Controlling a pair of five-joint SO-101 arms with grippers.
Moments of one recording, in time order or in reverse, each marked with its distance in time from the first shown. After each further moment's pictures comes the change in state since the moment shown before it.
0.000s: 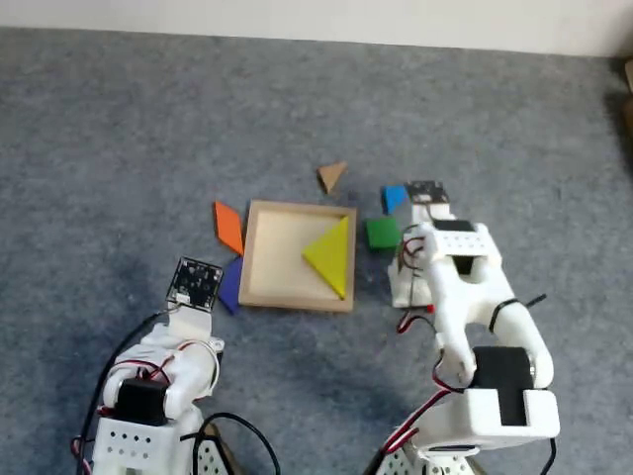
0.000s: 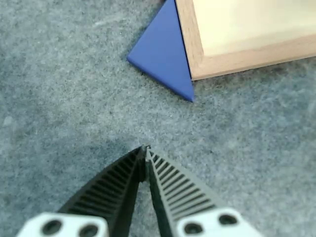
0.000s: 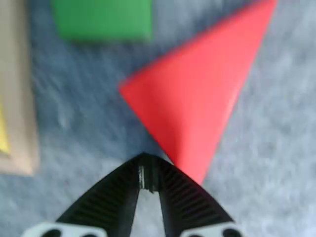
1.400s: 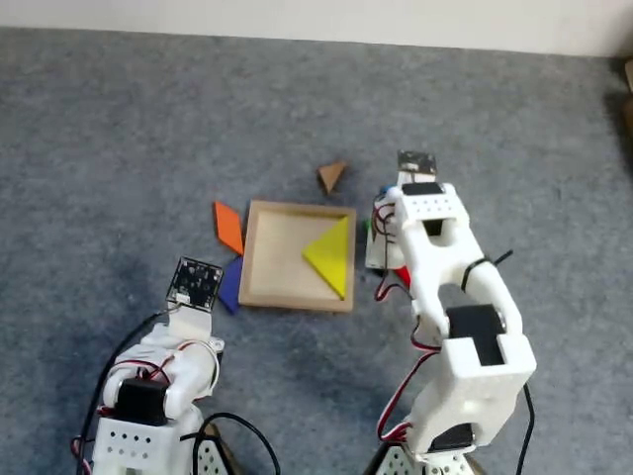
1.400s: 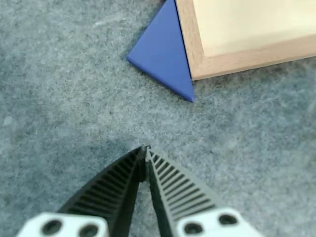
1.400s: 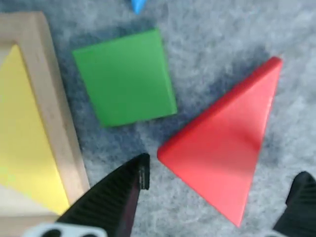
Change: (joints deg) left arm 0.0 0.0 0.0 0.0 0.0; right arm -7.3 14.7 -20.7 3.7 -19.3
